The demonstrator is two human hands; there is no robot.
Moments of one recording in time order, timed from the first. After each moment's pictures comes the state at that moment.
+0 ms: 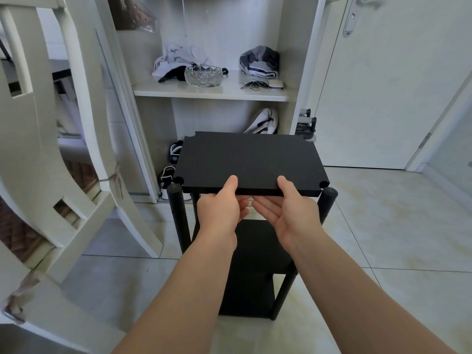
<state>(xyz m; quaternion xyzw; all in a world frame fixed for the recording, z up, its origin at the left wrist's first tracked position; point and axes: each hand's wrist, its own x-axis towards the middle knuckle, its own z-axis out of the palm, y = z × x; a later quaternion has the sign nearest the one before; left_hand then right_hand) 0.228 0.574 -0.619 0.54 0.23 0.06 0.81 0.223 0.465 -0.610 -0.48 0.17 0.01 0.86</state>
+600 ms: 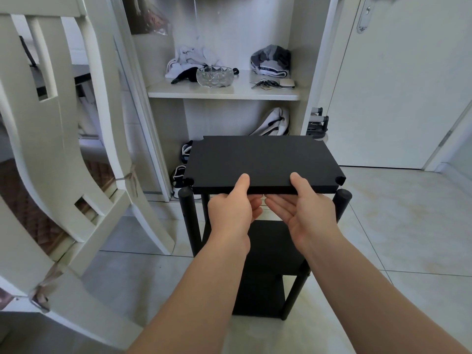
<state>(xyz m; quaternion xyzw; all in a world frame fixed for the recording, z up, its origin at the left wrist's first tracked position) 0.212 0.573 -0.610 0.52 0.22 0.07 0.82 0.216 0.464 -0.603 -0.48 0.15 -0.01 0.86</state>
